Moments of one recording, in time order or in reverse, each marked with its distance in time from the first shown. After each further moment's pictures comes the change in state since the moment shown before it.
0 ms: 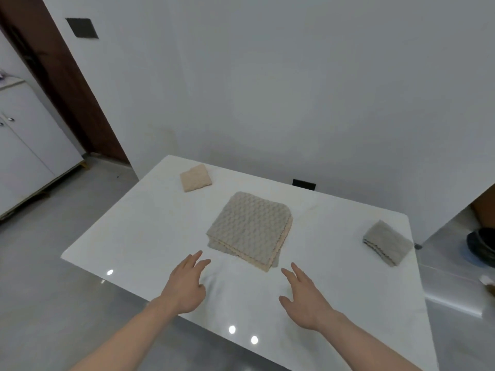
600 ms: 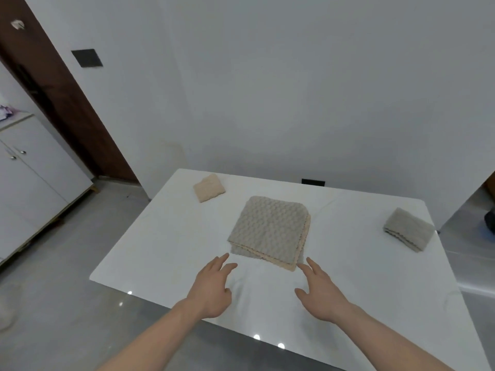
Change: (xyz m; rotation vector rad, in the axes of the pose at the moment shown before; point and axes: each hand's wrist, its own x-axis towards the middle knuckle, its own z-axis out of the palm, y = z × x) left_hand -0.012 -0.019 -0.030 0.085 0.002 0.179; right_hand 0.003 -0.049 0.023 0.104 0.107 0.035
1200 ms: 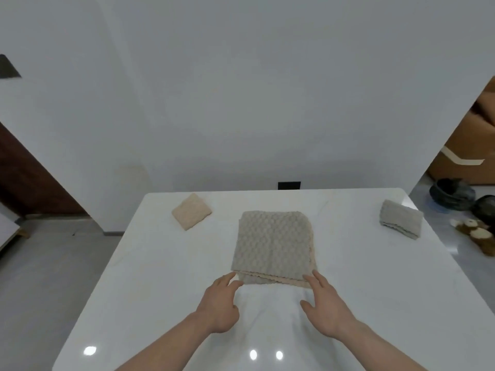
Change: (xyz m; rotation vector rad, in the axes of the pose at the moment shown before) left_hand 0.120 -0.105 -0.019 0.053 -0.213 0.209; right_hand 0.073 -0.071 0.059 0.104 0.171 0.260
